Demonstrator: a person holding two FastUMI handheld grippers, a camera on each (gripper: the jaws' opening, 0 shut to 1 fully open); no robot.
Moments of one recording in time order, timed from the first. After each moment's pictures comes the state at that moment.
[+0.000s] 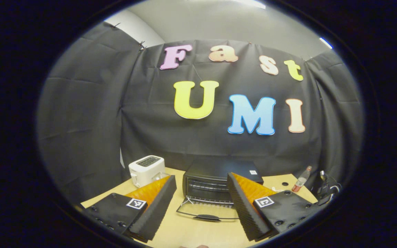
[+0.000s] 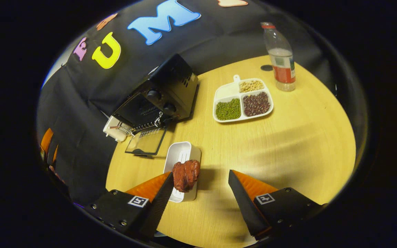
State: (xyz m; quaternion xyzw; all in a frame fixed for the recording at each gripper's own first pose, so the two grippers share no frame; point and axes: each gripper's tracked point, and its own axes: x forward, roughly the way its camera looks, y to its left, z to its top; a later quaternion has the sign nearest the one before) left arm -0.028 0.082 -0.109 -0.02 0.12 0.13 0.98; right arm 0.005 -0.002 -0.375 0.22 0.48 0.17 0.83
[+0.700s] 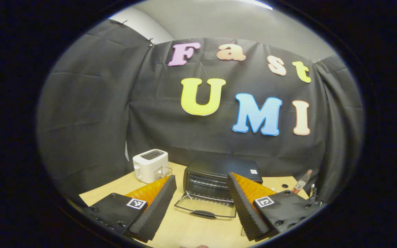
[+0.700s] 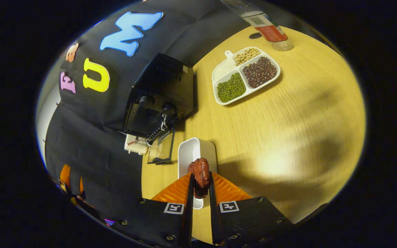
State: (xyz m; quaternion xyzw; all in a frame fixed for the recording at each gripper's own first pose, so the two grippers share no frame) left arm -0.043 0.082 -0.110 -0.05 0.12 0.16 0.98; right arm 0.009 0.035 -0.387 0.39 0.50 0.19 0.75
